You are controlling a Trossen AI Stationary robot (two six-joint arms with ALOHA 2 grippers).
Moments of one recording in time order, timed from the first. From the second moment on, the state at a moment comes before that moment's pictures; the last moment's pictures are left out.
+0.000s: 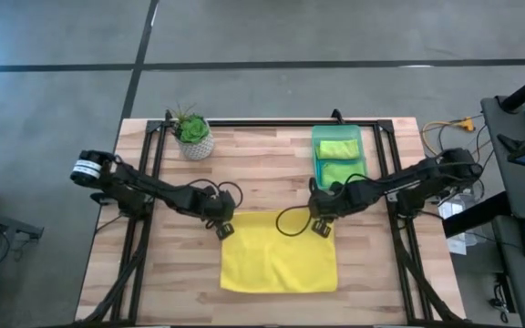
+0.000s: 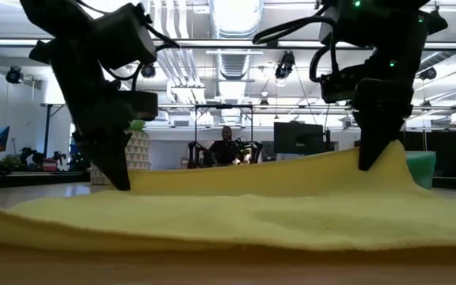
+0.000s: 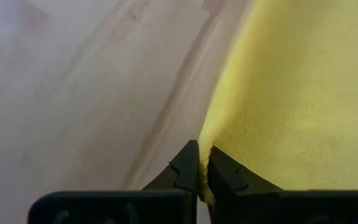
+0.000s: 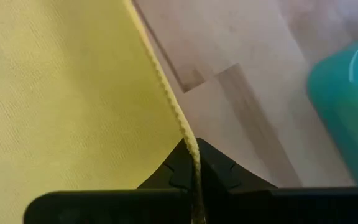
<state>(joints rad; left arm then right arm) -0.14 1.52 0.70 -0.32 -0.18 -0.63 0.16 1.50 0.82 -0.64 0.16 0.63</state>
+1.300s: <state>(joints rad) -0.11 1.22 0.69 -0.72 0.12 -0.73 0.40 1.04 0.77 -0.51 0.08 1.05</state>
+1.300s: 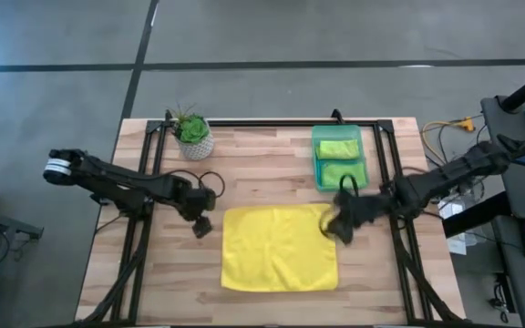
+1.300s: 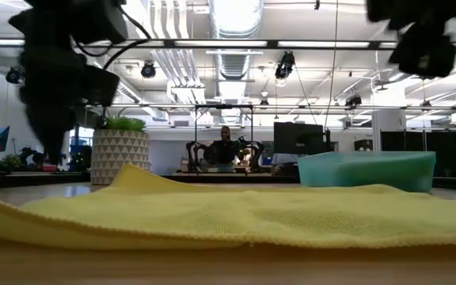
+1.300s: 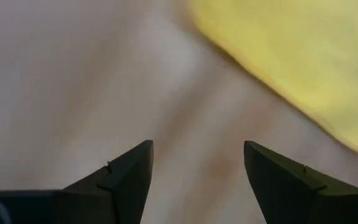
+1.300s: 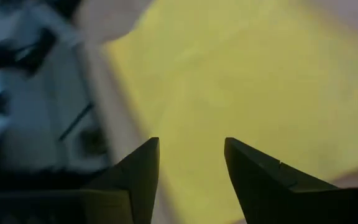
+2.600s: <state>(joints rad) -0.85 1.71 1.14 -0.30 -0.40 -0.55 1.13 1.26 0.72 -0.35 0.83 1.27</state>
